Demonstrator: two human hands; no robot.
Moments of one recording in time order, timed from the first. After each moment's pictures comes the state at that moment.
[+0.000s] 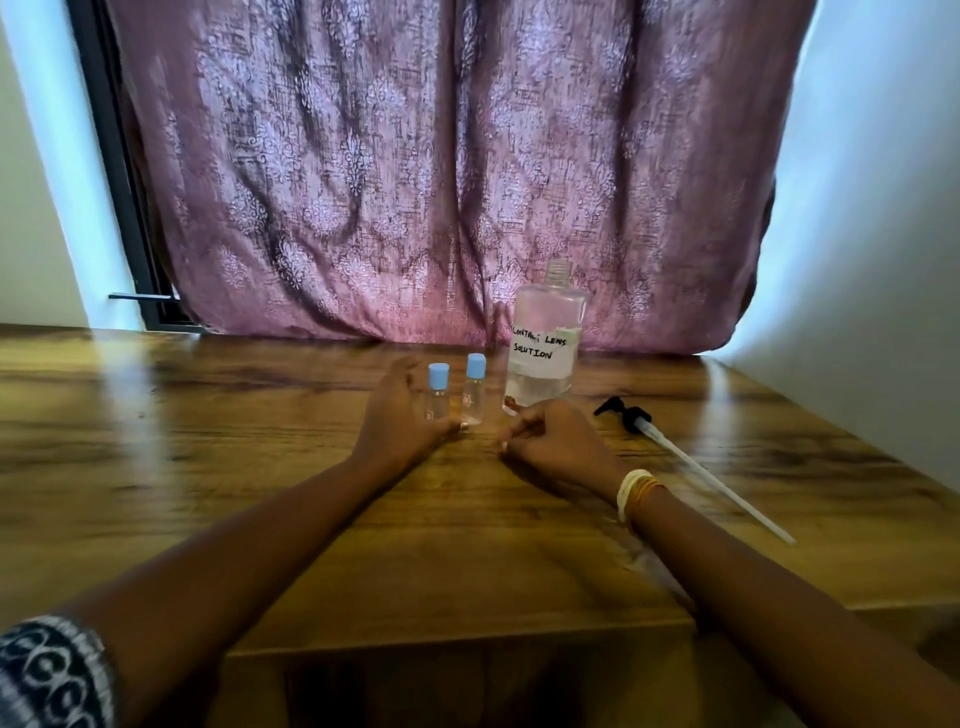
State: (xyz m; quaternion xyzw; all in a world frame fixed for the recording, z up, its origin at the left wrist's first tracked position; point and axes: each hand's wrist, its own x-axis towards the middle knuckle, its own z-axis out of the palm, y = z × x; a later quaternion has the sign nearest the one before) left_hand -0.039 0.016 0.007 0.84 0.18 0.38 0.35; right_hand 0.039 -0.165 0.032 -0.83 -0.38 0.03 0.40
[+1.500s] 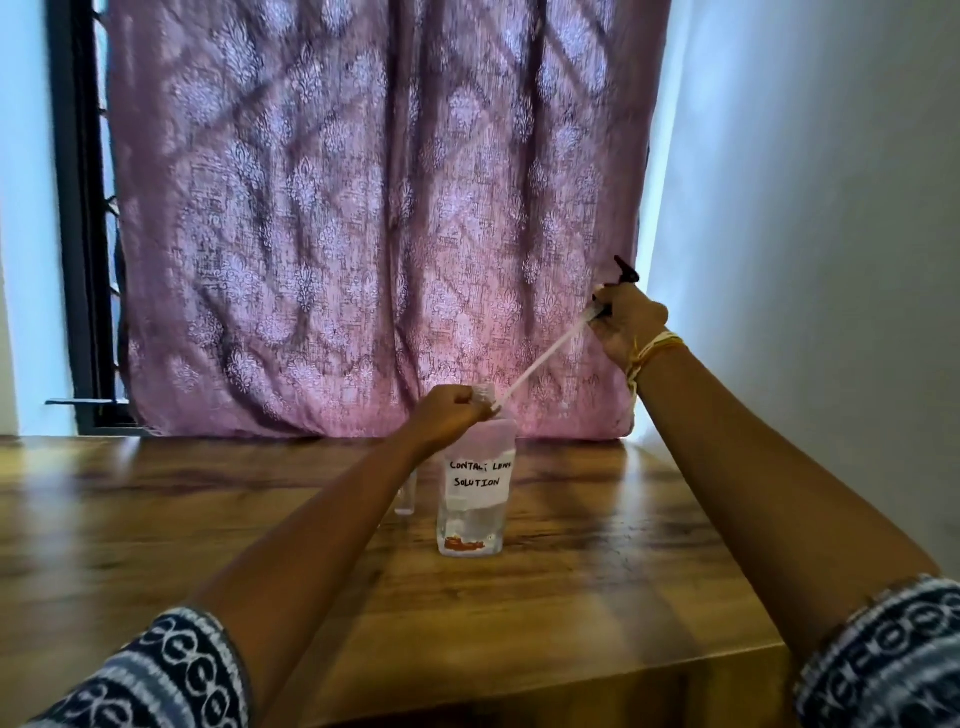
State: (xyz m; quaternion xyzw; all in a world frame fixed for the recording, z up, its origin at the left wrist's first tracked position) left_hand 0.012 -0.066 0.135 0.85 0.01 0.26 0.46; right_hand 0.111 -0.250 0.263 -0.46 -0.10 -0.01 0.88
